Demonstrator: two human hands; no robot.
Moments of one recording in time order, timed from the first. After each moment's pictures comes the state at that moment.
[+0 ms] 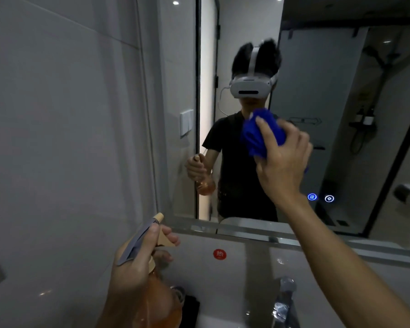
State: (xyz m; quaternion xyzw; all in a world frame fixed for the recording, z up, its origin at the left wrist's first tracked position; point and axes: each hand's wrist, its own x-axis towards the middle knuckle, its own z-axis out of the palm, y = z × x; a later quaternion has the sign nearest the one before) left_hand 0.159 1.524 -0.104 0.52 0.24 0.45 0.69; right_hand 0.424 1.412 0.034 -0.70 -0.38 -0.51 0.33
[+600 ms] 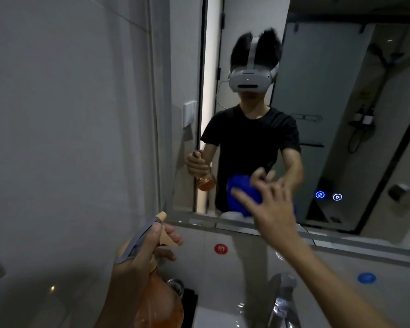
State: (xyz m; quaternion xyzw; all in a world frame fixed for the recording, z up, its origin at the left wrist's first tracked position) left_hand 0.150 1.519 -0.106 0.55 0.20 0.46 0.67; right_hand 0.432 1.407 -0.080 -0.66 -0.54 -0.51 0.13
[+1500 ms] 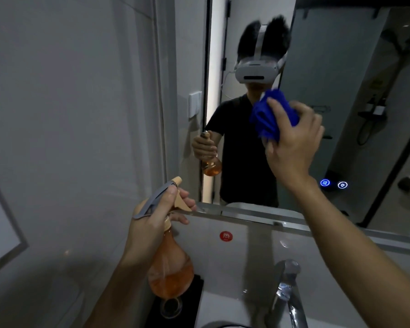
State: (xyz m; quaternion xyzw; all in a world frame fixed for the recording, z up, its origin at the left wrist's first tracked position) left_hand 0.153 1.496 -0.055 0.57 0.19 0.49 0.63; right_hand 0.417 1.421 0.033 -0.70 -0.38 -0.50 0.34
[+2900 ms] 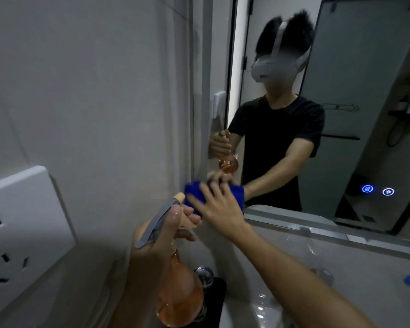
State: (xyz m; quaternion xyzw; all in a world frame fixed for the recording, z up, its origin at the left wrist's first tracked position) left_hand 0.117 1.528 -0.088 0.57 0.19 0.51 0.62; right_hand 0.321 1.544 -0.118 -0.62 -0.64 -0.45 0.01
